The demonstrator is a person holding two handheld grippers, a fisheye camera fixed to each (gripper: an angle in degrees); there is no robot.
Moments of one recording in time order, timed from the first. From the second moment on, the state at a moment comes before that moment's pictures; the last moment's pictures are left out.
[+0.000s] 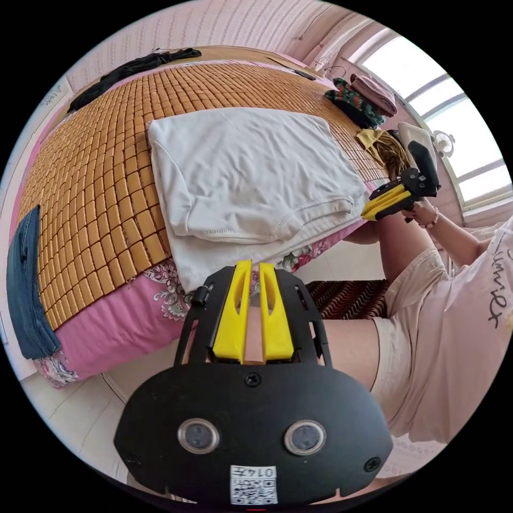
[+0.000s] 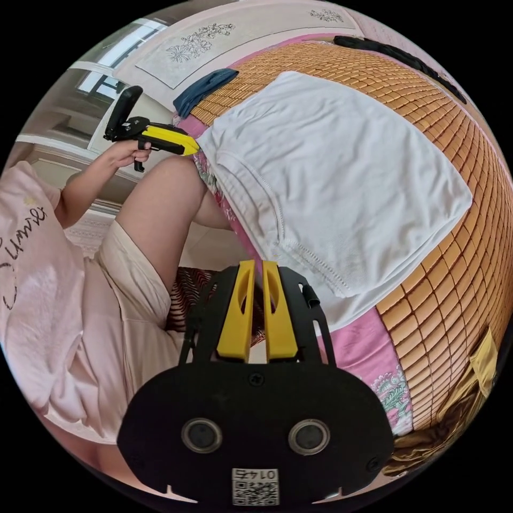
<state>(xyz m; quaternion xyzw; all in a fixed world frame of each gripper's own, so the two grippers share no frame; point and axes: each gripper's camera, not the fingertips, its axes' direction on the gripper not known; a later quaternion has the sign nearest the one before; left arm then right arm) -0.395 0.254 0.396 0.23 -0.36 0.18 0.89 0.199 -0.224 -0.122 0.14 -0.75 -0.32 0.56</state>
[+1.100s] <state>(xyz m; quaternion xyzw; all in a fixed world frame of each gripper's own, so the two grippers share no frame) -0.287 0.213 0.601 0.26 -0.49 0.29 0.78 0.147 -0.450 -0.275 0.12 -0.60 -0.32 0.72</state>
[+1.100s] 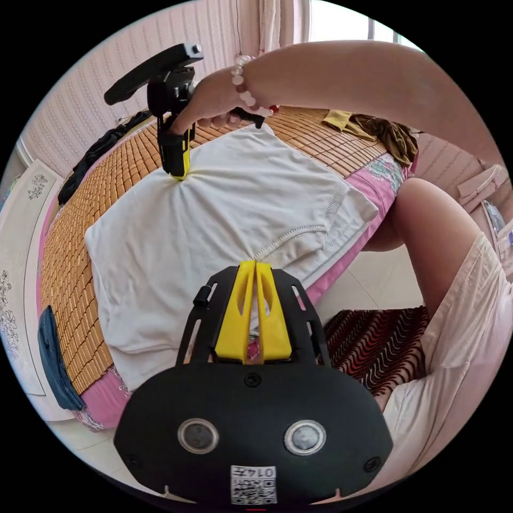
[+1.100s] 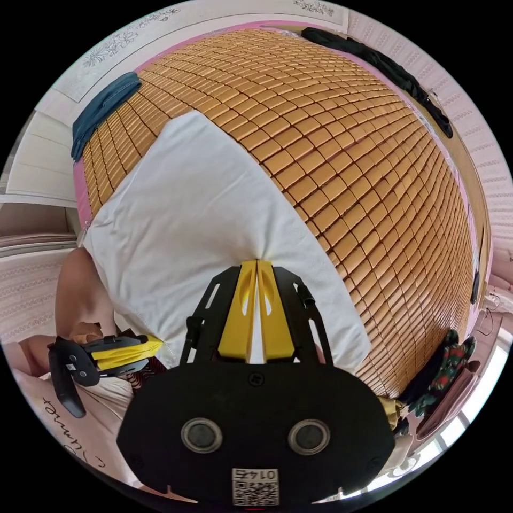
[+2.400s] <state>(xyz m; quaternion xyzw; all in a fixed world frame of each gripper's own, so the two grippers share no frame) -0.231 0.231 0.718 0.28 -0.39 0.45 0.76 0.182 -0.177 0.092 -0.03 -0.82 -0.05 0.56</state>
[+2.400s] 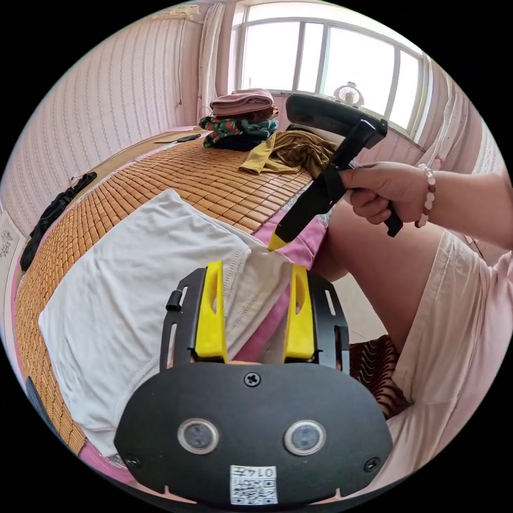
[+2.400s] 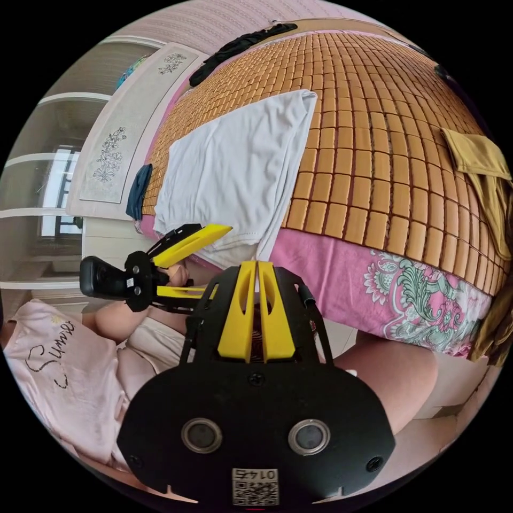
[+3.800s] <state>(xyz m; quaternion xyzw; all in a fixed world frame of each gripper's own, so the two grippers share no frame) -0.194 0.351 0.659 0.28 -0.40 0.40 0.78 0.238 -0.115 0.261 -0.03 -0.90 0.22 0.38</state>
